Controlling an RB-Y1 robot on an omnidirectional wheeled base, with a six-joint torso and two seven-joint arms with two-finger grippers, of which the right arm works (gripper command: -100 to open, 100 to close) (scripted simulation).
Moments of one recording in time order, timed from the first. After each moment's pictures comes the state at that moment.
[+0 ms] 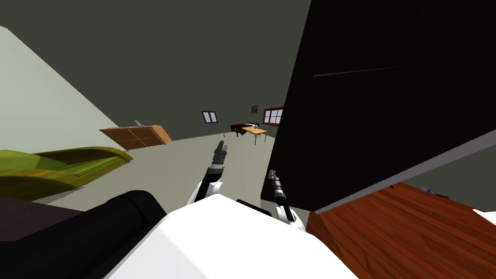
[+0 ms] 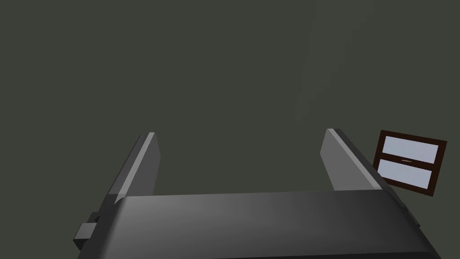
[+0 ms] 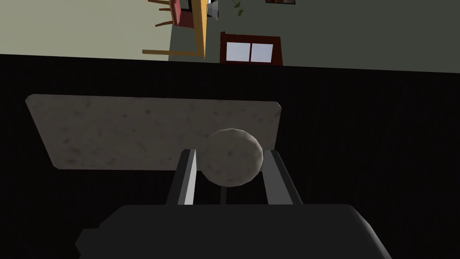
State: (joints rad) arm -0.14 -0.07 0.10 -0.61 0.00 -0.82 -0.07
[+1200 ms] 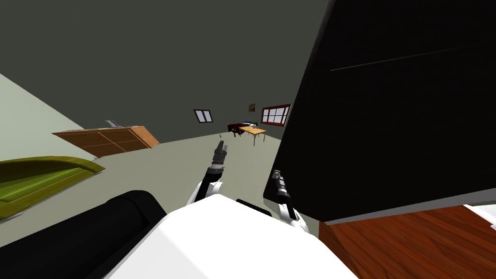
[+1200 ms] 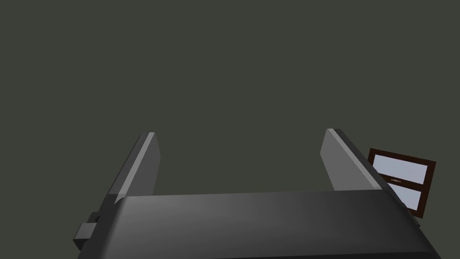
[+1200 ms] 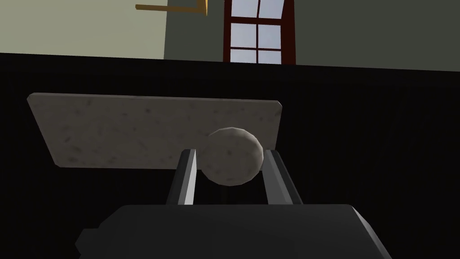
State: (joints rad) arm -0.15 -0.08 0.00 -0.63 -0.06 -0.79 -0.04
